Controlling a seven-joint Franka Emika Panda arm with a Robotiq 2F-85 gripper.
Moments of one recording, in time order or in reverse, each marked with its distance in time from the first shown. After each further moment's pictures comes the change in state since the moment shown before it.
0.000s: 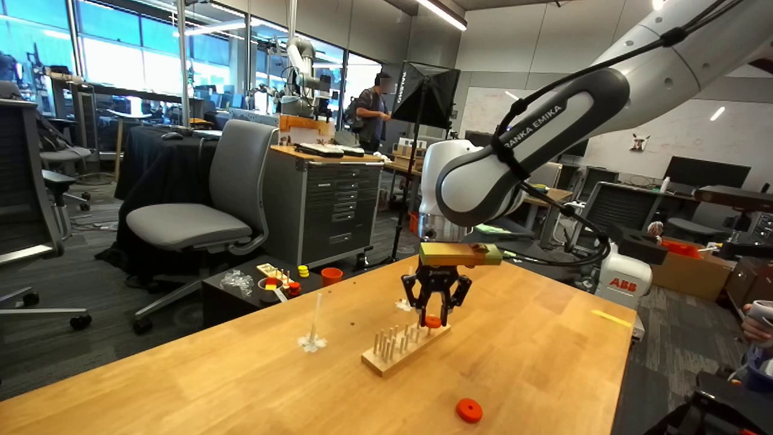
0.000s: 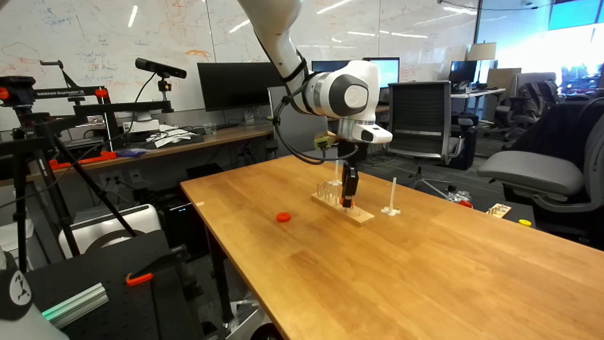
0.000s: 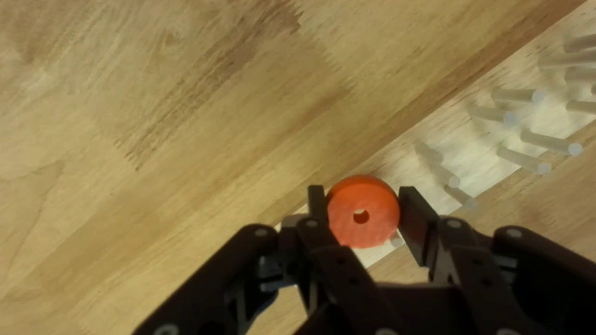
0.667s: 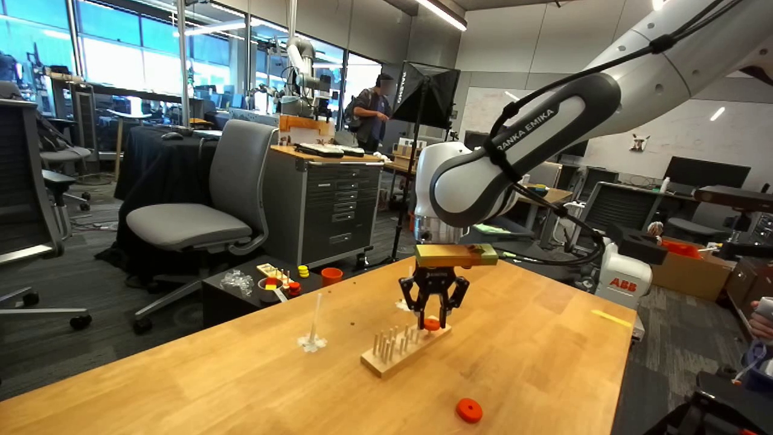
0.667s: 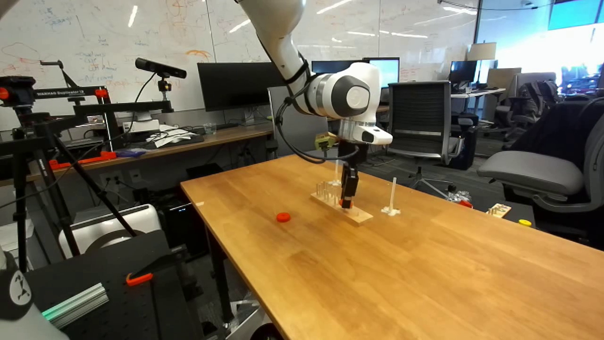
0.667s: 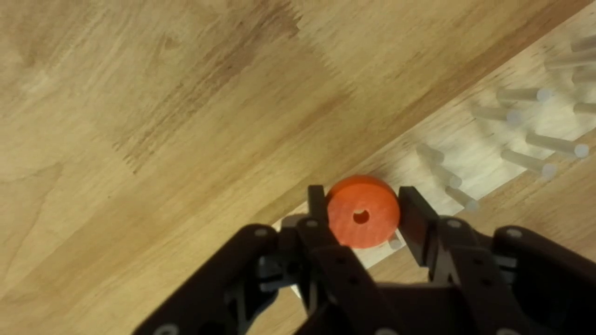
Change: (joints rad) arm 0.005 0.029 -0.002 0.046 0.000 -0.048 0.000
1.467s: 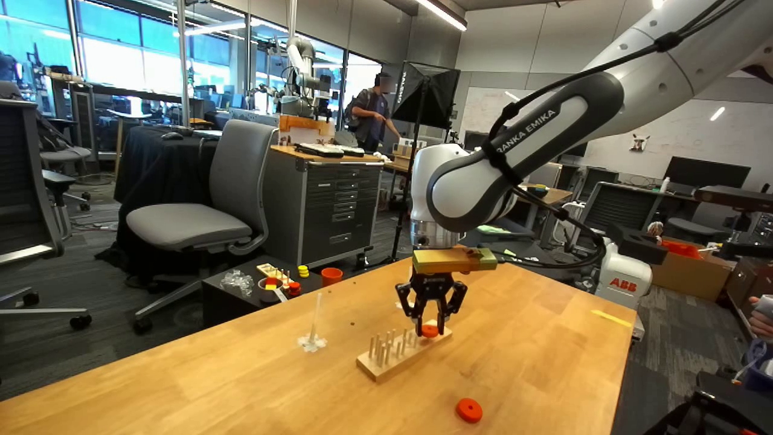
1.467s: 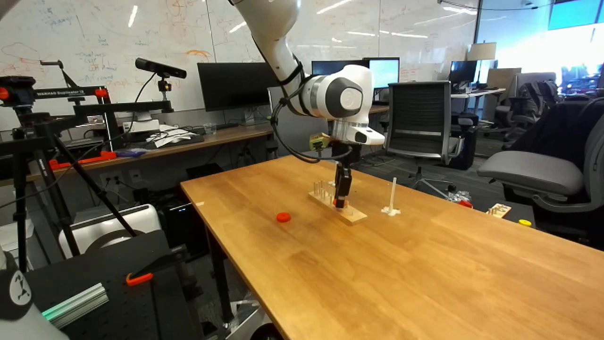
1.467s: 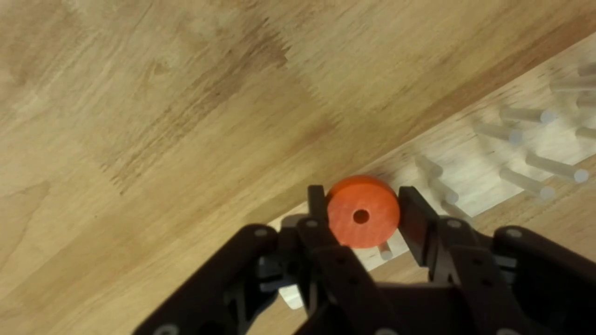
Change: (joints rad) arm 0.027 0.001 0.001 -0.007 0.000 -0.002 -0.001
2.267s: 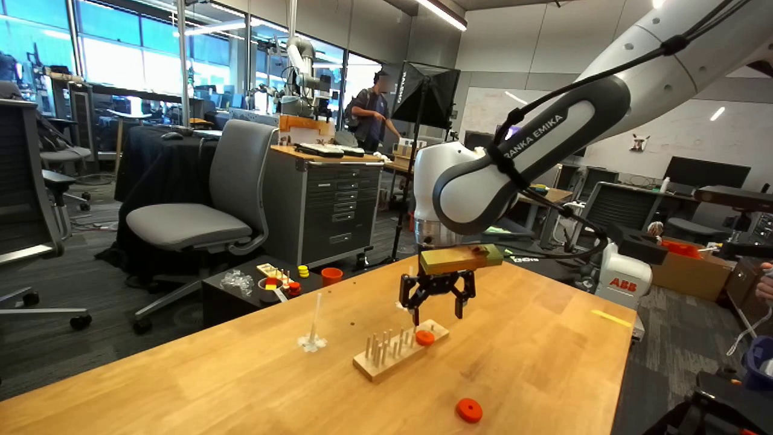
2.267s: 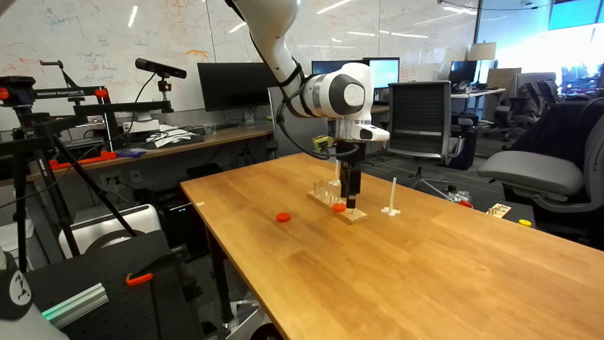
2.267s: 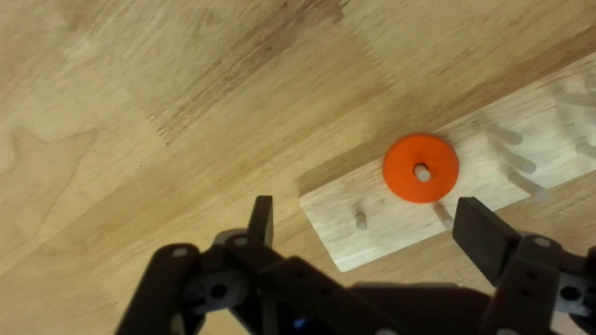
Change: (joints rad) arm 0.011 -0.017 -0.031 -0.018 -0.103 0.002 0.000
